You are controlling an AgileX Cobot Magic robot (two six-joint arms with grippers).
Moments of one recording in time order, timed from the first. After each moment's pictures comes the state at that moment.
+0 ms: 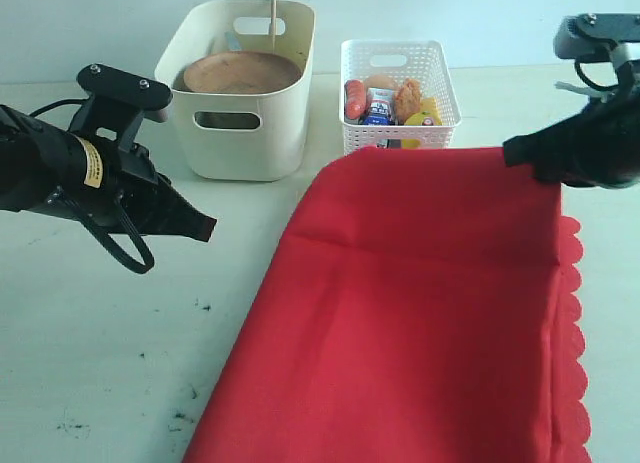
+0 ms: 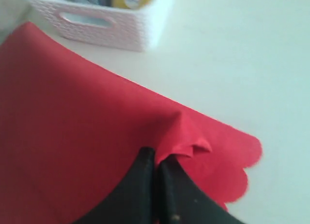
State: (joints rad) left arm -0.56 1.59 -0.80 0.34 0.27 -0.38; right arm 0.14 1.44 -0.75 0.29 0.37 -0.19
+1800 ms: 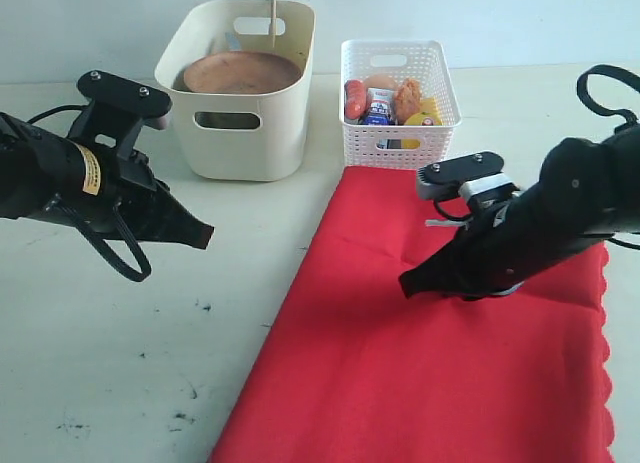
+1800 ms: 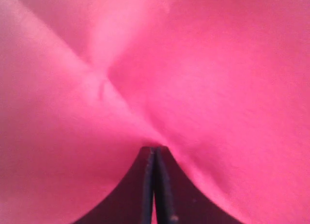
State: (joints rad) left arm -0.56 1.59 -0.78 0.35 0.26 -0.37; right arm 0.42 1.79 -0.68 0.30 0.22 -0.19
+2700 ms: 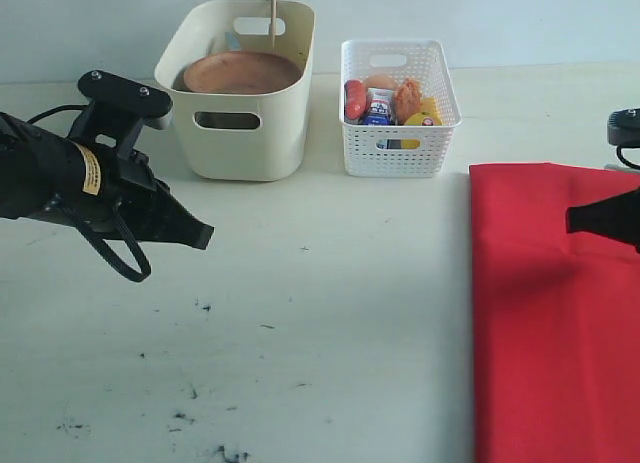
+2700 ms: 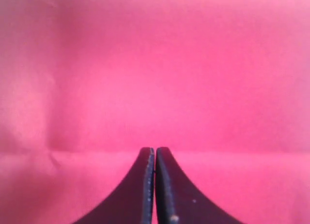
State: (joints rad) left arm -0.56 1.59 -0.78 0.35 0.26 -0.37; right arm 0.10 1.62 -0.66 -0.84 0.45 1.01
